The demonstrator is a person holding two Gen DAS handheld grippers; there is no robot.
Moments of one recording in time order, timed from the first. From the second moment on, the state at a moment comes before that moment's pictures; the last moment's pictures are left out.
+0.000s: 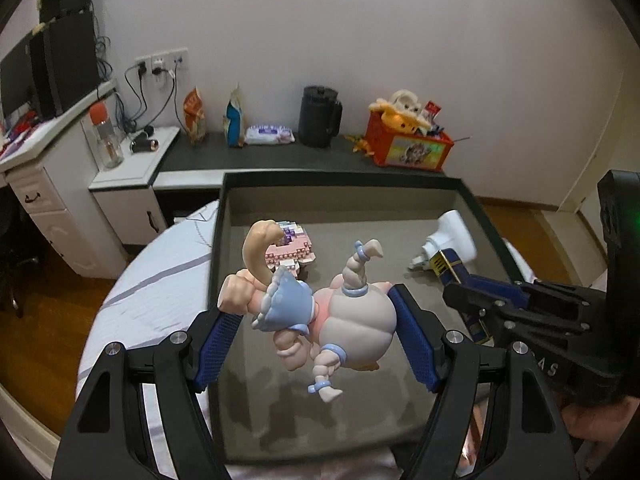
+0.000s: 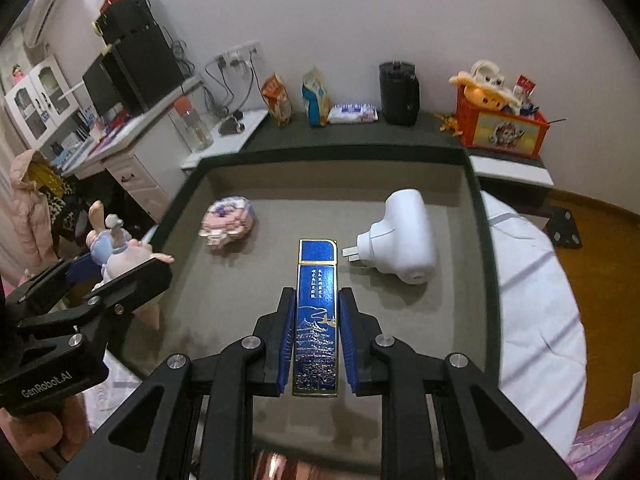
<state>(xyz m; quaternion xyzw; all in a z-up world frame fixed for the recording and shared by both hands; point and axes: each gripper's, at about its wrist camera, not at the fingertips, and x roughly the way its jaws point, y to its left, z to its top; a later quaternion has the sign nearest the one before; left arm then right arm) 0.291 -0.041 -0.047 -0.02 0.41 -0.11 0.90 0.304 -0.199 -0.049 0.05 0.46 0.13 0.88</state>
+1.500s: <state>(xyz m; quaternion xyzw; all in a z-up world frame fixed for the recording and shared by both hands) 0.040 -0.015 0.031 -0.01 0.34 -0.05 0.94 0.033 -0.232 0.039 0.07 0.34 0.05 0.94</state>
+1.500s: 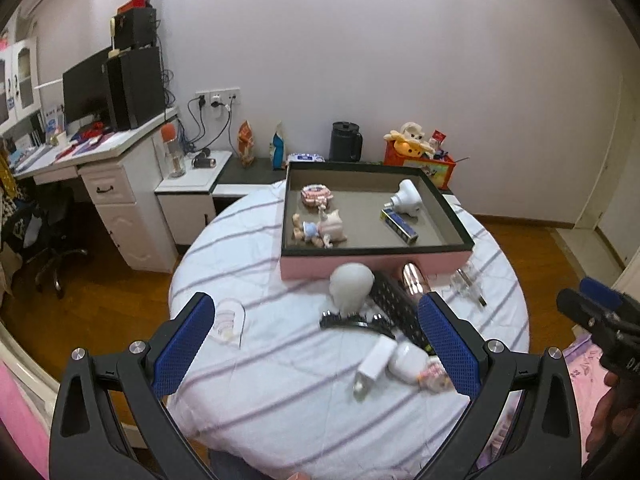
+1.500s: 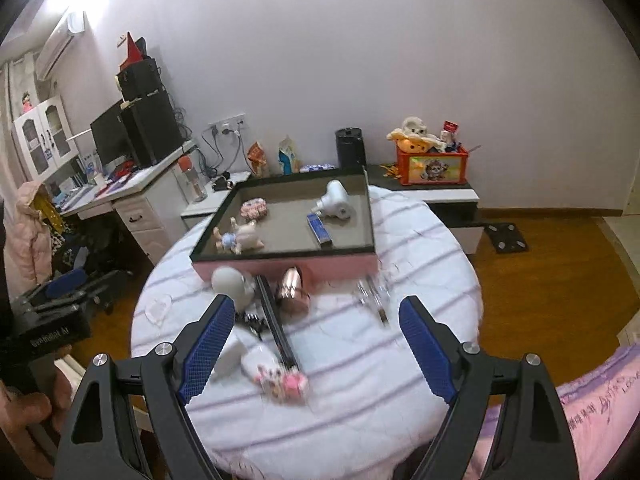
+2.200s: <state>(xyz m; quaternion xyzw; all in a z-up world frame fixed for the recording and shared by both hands) 0.006 -0.003 0.022 -0.01 0.35 -0.03 0.94 -0.001 -0.234 0.022 0.06 0.36 0.05 0.93</state>
